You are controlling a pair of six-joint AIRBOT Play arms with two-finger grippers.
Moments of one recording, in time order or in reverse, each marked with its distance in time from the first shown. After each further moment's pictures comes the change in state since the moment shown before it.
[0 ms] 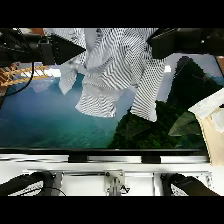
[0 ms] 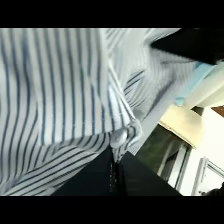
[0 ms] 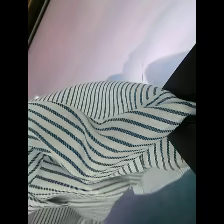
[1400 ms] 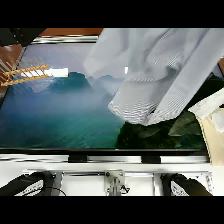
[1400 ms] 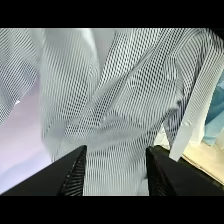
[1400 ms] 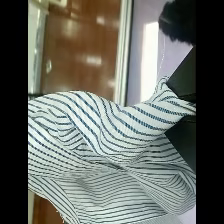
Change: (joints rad) left arm 0.076 0.099 0.109 0.056 0.056 -0.066; right arm -0.293 0.068 0.000 -0.327 -0.306 0.184
